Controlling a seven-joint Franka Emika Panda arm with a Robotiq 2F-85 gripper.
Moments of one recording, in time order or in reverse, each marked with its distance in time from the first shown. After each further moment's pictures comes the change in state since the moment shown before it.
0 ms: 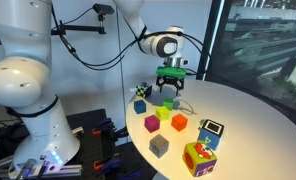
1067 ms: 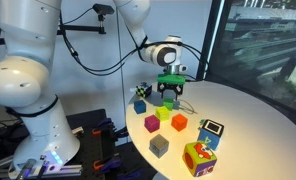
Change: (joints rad) arm -0.002 0.100 0.014 0.019 -0.047 0.114 0.014
